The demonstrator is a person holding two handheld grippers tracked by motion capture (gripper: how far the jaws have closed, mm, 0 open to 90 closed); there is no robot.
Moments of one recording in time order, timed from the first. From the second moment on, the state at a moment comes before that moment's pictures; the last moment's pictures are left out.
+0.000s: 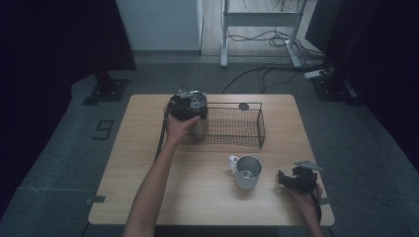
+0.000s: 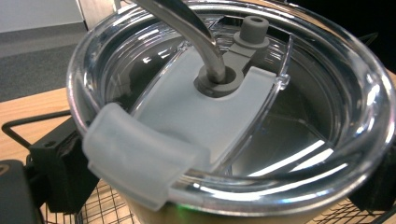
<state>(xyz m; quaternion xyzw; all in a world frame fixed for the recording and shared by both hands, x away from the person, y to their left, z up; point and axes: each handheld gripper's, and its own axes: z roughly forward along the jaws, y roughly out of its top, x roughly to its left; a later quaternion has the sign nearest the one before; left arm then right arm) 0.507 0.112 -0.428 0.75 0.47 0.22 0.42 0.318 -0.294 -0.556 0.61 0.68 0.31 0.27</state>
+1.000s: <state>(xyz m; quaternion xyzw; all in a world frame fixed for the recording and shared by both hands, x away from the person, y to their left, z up) 0.510 0.110 -0.450 0.75 0.48 0.22 0.40 0.318 -0.294 -0.556 0.61 0.68 0.31 0.27</state>
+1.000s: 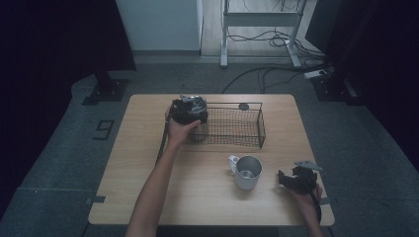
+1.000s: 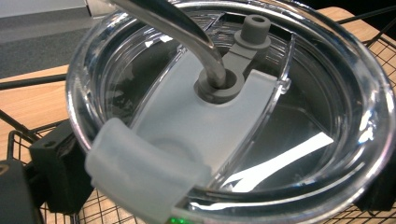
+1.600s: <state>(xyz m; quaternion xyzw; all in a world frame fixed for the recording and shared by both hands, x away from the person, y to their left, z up) 0.498 0.111 -0.452 0.75 0.48 0.22 0.40 0.318 -0.294 -0.556 0.61 0.68 0.31 0.27</state>
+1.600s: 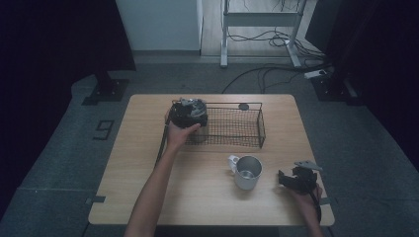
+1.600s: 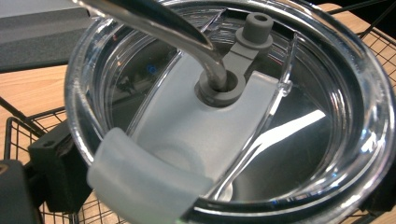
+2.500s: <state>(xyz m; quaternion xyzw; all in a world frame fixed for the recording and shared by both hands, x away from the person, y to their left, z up) 0.470 0.125 -0.432 0.74 0.46 0.23 0.44 0.318 -0.294 -0.556 0.61 0.68 0.30 0.27</state>
